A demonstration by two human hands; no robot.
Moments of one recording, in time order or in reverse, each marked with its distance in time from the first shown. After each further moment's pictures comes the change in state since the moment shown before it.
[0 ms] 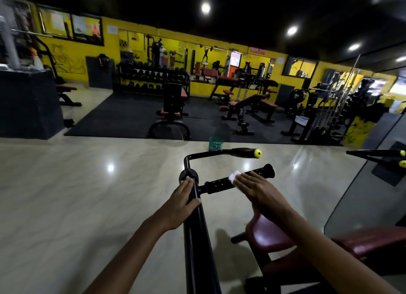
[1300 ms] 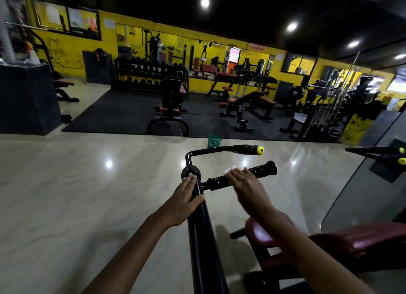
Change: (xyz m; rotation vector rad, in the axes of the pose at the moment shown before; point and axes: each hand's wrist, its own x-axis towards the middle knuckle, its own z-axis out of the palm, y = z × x) left_hand 0.000 0.000 0.000 -0.008 -0.021 -0.006; right_hand 0.022 -0.034 0.026 0.051 -0.011 0.290
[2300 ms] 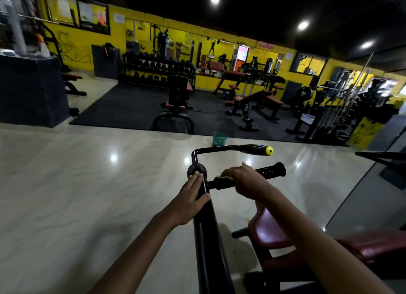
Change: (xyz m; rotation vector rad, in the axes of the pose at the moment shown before) left_hand 0.003 -0.006 0.004 -0.039 0.032 -0.007; right_hand 0.050 0.000 -0.015 0.216 -0.418 -0.077
